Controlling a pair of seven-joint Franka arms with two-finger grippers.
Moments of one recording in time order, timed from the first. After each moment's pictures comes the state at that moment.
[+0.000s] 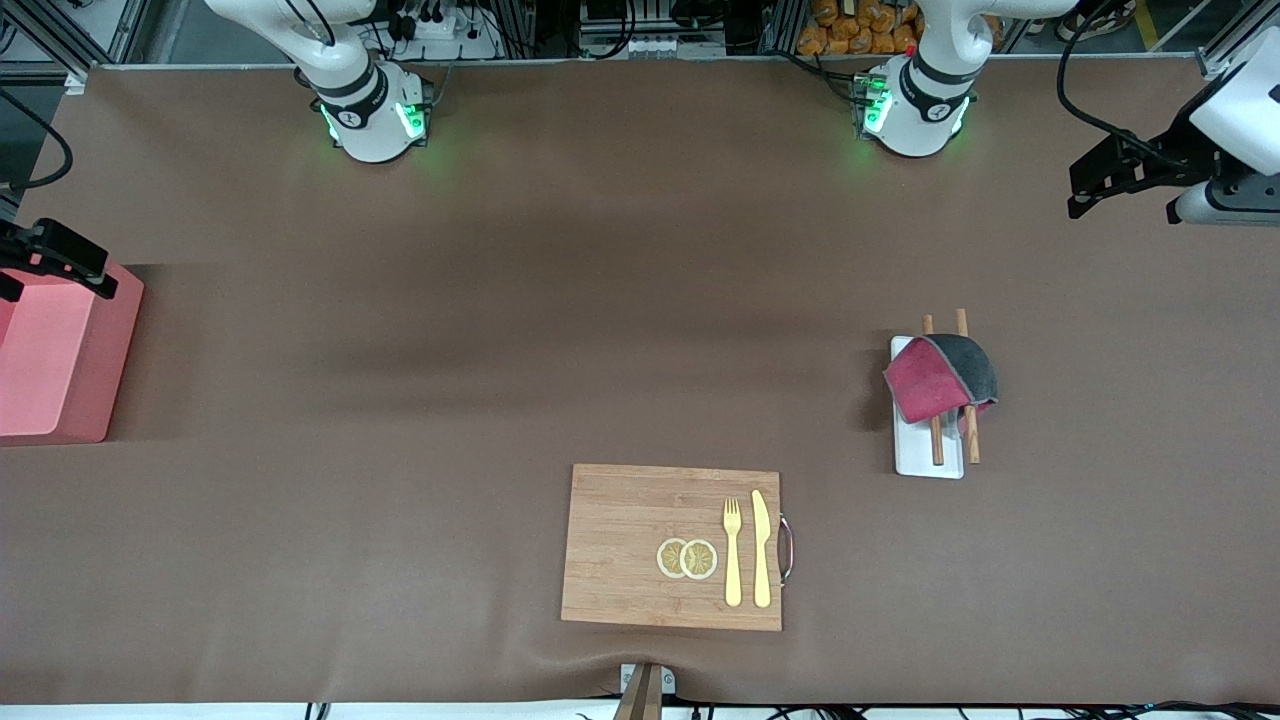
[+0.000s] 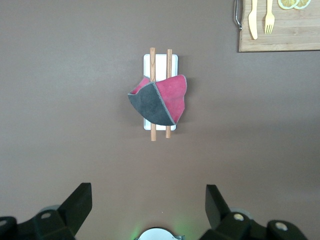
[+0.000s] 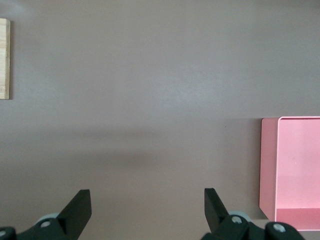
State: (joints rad) left arm -0.18 -0.03 0.05 -1.48 0.01 1.41 -0.05; right arm -0.01 0.02 -0.07 -1.53 0.00 1.61 -0.12
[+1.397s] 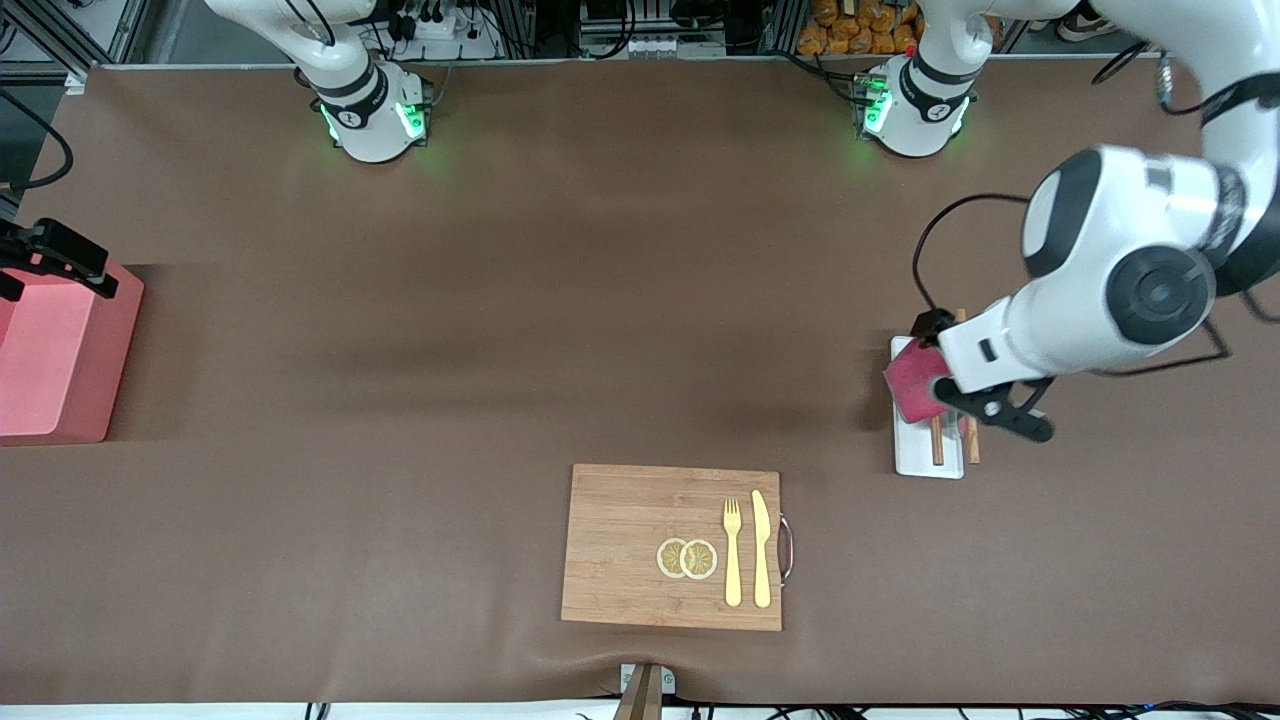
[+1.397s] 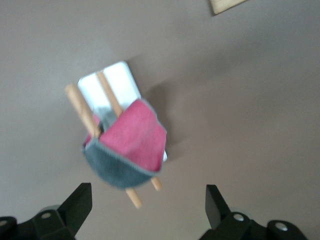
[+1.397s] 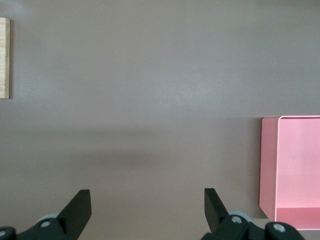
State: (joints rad) left arm -0.21 0.39 -0.04 -1.49 0.02 1.66 0.27; right arm -0.01 0.02 -0.07 -1.53 0.00 1.61 -0.12
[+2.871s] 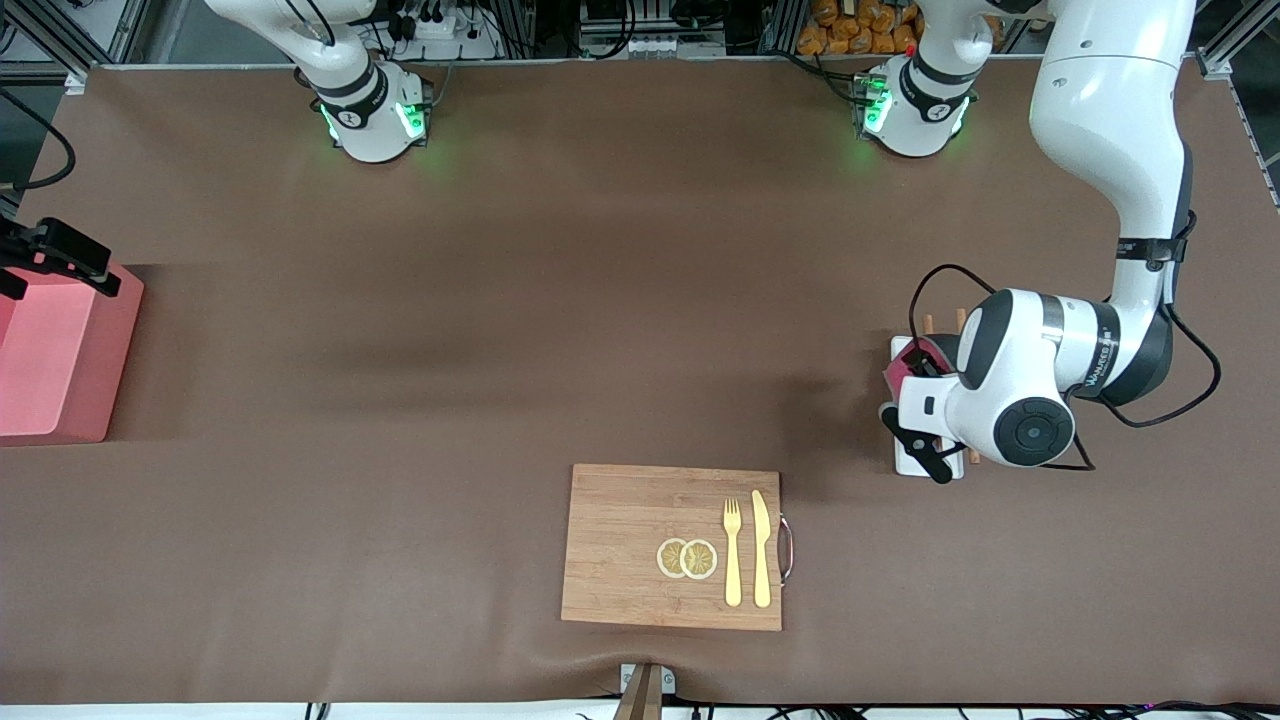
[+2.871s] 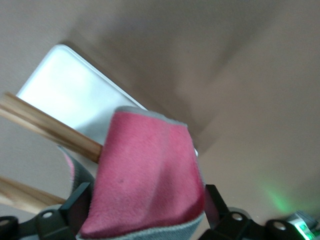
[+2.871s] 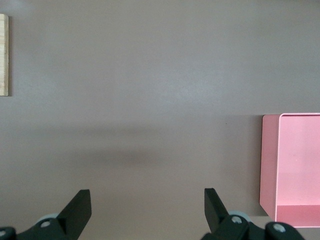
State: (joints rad) left arm -0.18 0.62 -0.03 -1.50 0.09 1.65 0.65; right arm -0.01 0.02 -0.07 -1.53 0.00 1.60 -0.12
